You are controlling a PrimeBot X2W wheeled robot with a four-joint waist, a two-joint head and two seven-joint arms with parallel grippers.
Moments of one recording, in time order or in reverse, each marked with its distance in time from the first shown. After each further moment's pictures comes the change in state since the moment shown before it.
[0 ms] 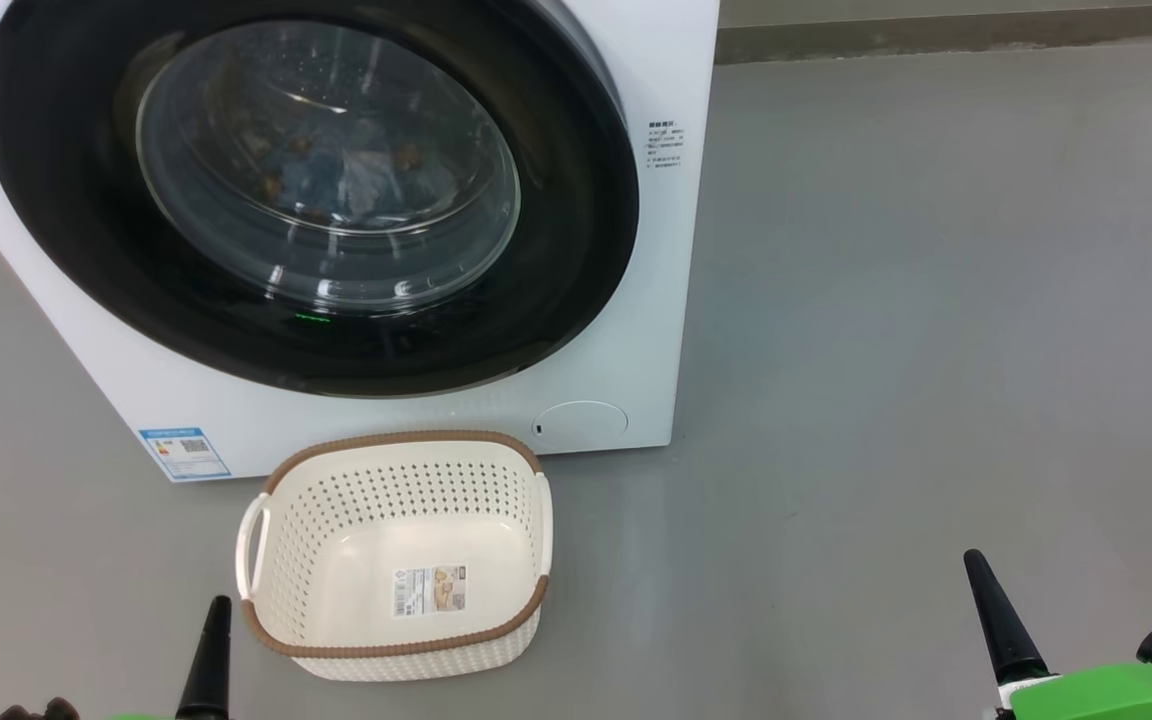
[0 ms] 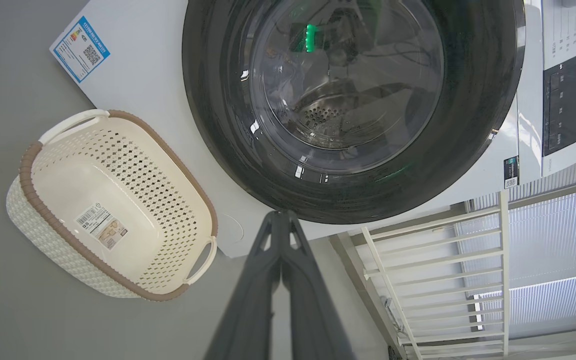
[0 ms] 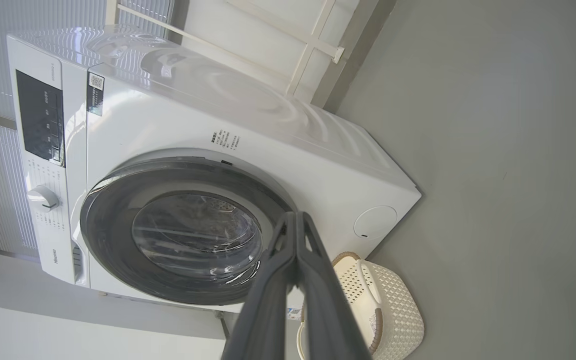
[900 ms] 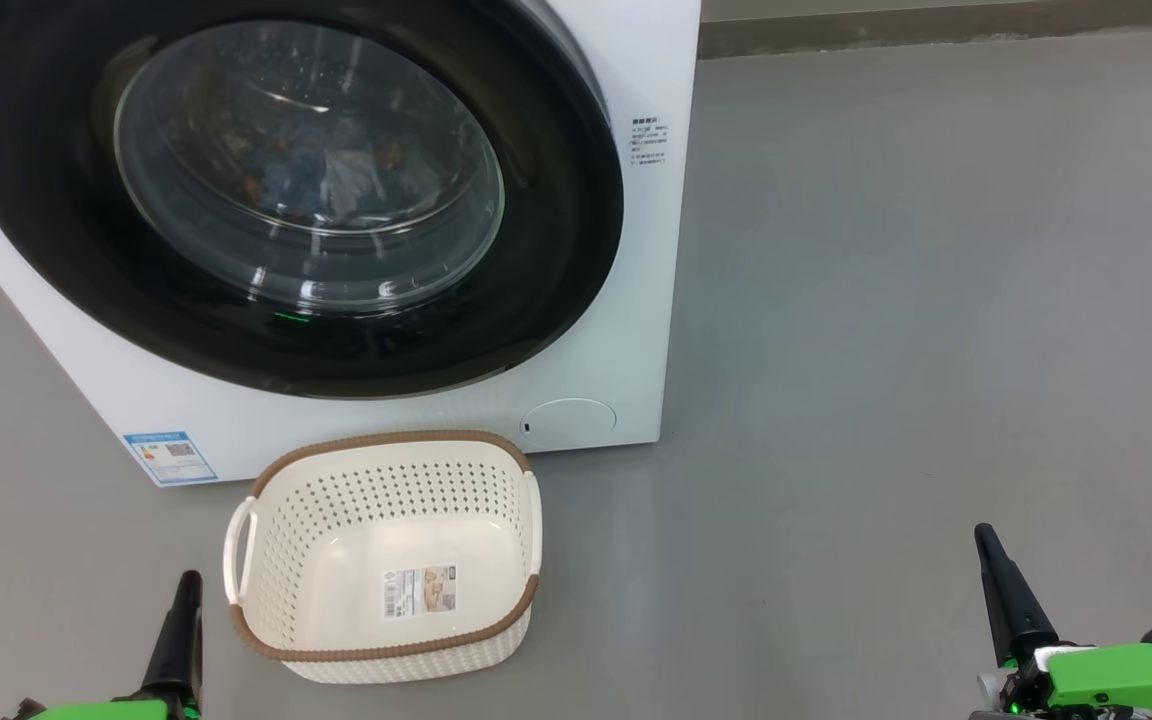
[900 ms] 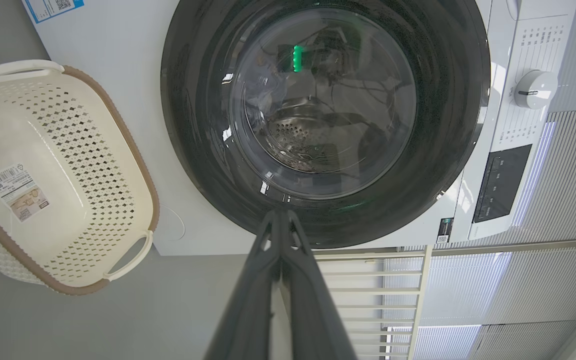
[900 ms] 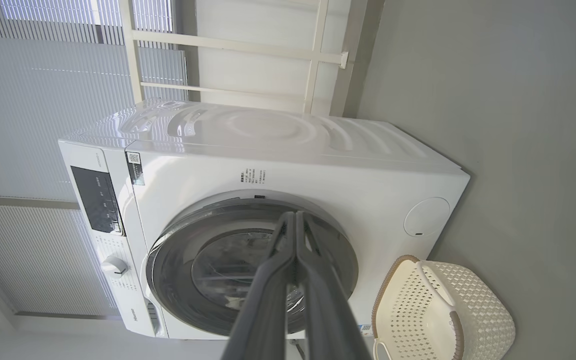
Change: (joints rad) left arm -0.054 -0.014 0.072 0.038 -0.292 -0.036 0.061; right arm -0.061 -0.005 -0.011 0.055 0.318 -0.001 0.031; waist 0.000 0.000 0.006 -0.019
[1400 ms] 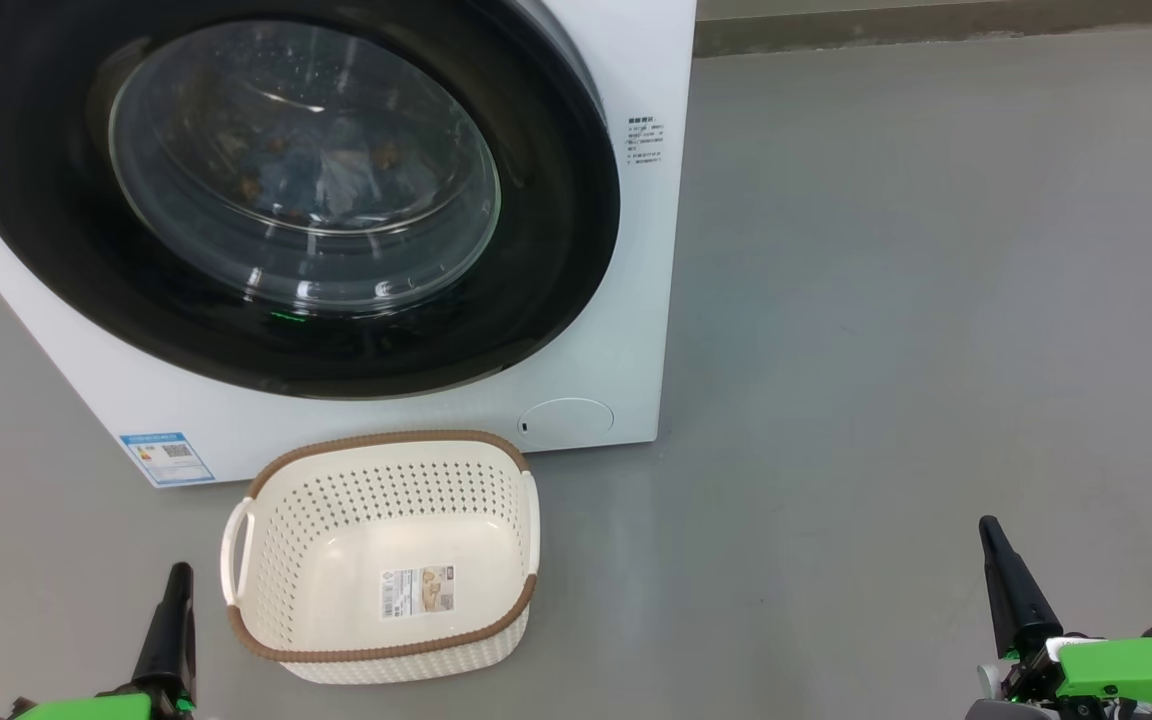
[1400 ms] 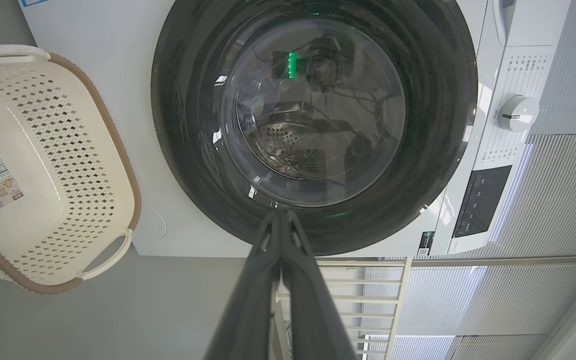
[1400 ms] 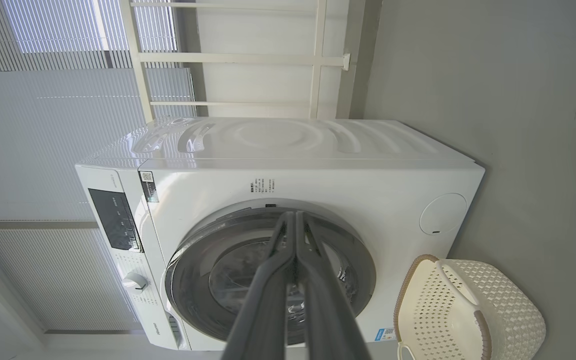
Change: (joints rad) left arm -0.016 -0.007 0.022 0.010 -0.070 -0.009 0.014; right arm -0.018 -0.002 -0.007 0.017 0.089 0.000 0.010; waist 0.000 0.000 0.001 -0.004
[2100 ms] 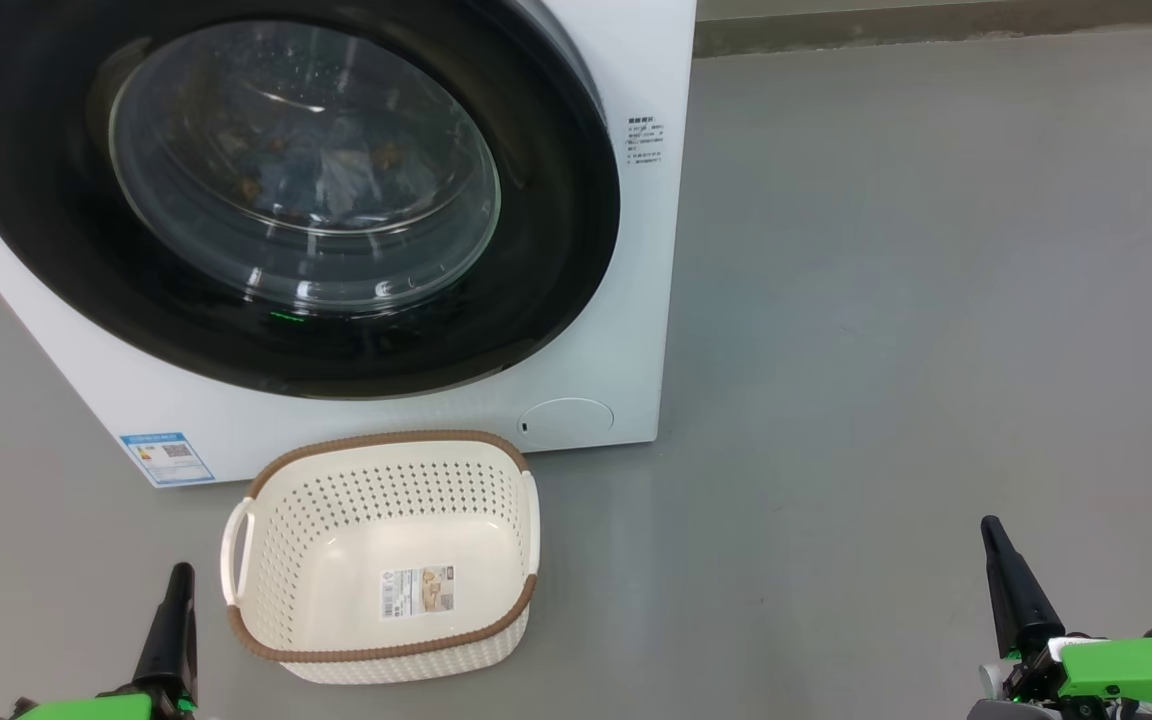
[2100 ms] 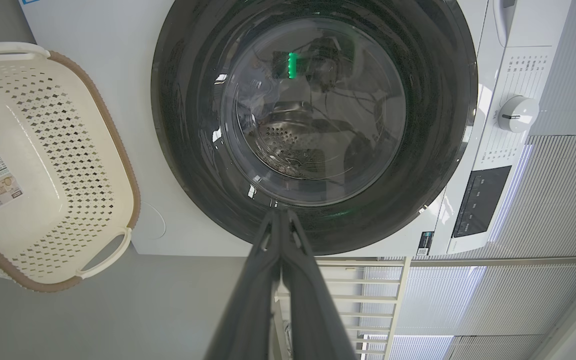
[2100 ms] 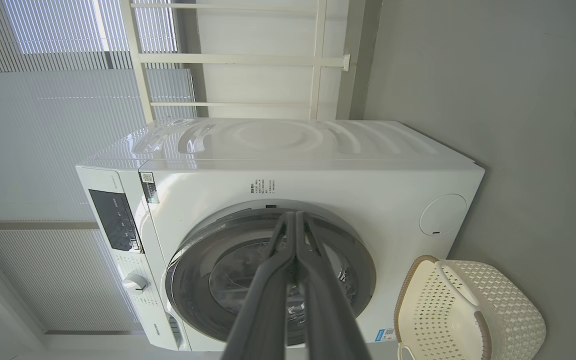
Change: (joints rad) left arm 0.000 -0.004 0.004 0.000 0.000 0.000 0.005; right arm 0.000 0.000 -0.005 0.000 0.000 0.000 0.003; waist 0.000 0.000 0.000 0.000
